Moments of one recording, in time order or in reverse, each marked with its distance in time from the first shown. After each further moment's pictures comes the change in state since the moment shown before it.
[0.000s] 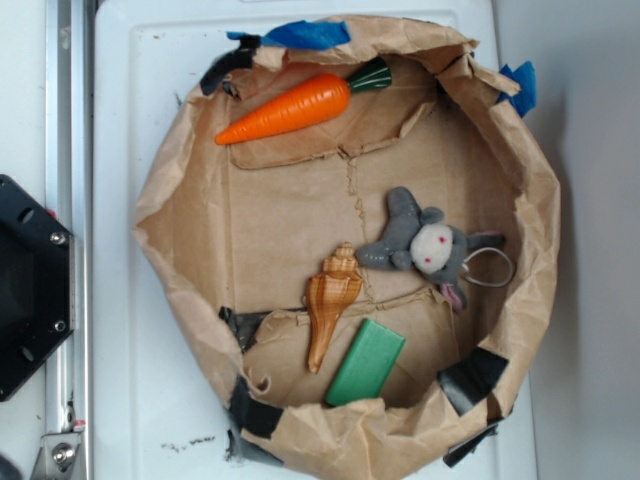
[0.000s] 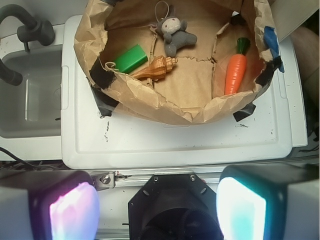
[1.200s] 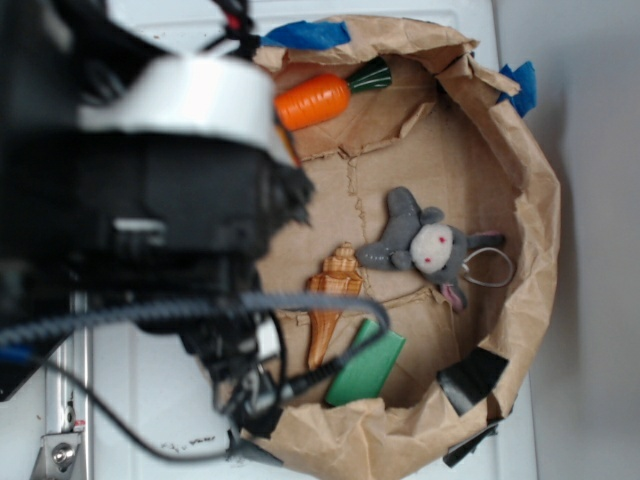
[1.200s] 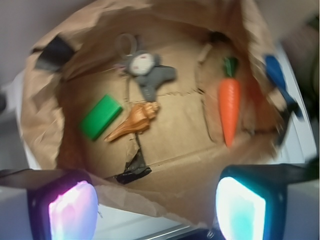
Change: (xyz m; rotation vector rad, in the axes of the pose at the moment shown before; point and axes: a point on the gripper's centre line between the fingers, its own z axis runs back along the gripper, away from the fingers) arm 0.075 0.018 -0.050 0.082 0.007 0.409
